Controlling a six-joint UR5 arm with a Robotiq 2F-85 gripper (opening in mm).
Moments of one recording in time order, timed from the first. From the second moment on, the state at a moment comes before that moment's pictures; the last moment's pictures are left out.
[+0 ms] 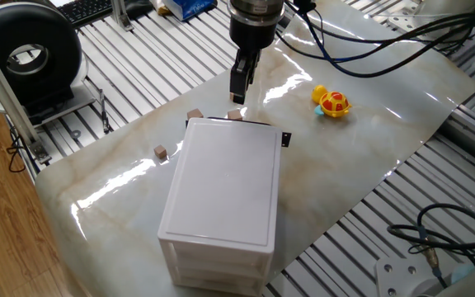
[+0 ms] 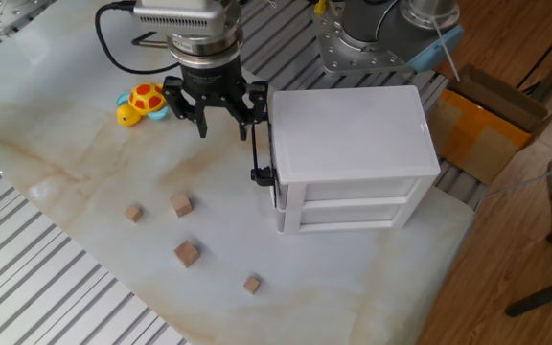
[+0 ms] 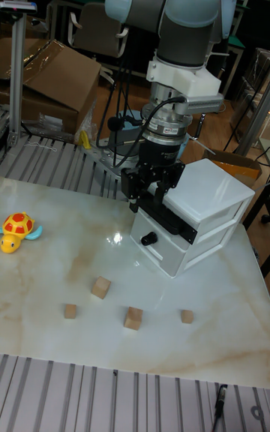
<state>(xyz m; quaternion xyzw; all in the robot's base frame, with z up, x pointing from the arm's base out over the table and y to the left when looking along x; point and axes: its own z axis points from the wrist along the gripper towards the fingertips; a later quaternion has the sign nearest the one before) 0.514 0.038 0.191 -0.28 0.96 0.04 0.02</state>
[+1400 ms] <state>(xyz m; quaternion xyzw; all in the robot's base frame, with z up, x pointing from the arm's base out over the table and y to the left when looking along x) 0.507 0.054 0.161 -0.28 0.96 0.06 0.02</state>
